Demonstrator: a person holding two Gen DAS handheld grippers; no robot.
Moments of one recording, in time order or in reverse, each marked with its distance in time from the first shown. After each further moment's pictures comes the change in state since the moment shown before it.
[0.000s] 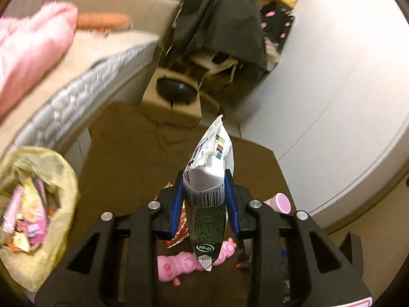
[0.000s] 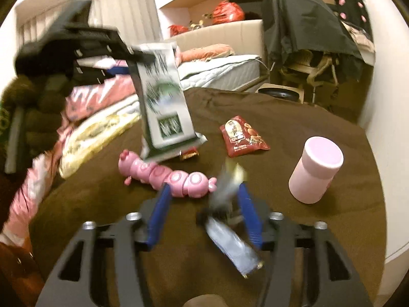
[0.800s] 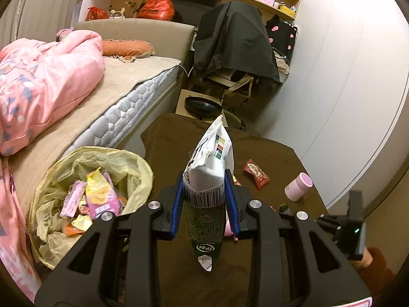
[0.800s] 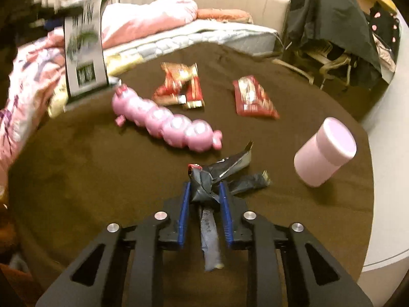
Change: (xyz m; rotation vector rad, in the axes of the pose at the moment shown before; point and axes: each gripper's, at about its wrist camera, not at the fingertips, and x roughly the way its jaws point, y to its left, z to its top) left arm -0.097 0.054 -0.053 0.051 -0.109 0.124; right arm 0.009 0.020 -0.004 -0.167 0.189 -0.075
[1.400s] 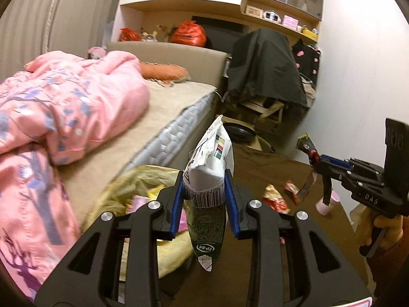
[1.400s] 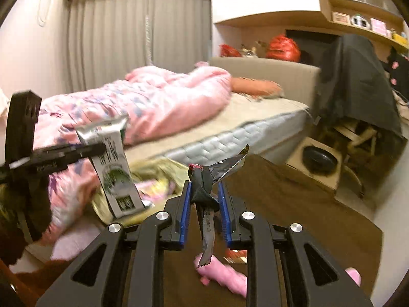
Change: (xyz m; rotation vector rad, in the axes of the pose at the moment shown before) left arm -0.067 0.068 -0.001 -0.029 -0.149 0.172; right arm -0.041 0.086 0.165 -0.053 -0.325 0.191
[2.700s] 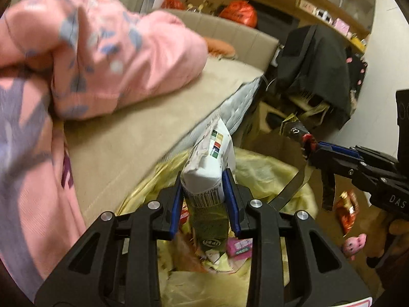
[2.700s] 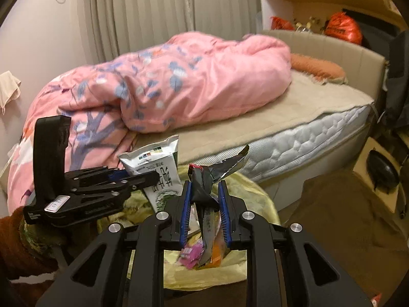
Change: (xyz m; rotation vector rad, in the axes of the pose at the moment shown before) left arm 0.112 0.122 -0.039 -0.194 0.124 0.125; right arm 0.198 0.062 0.026 -0.088 0.210 0.247
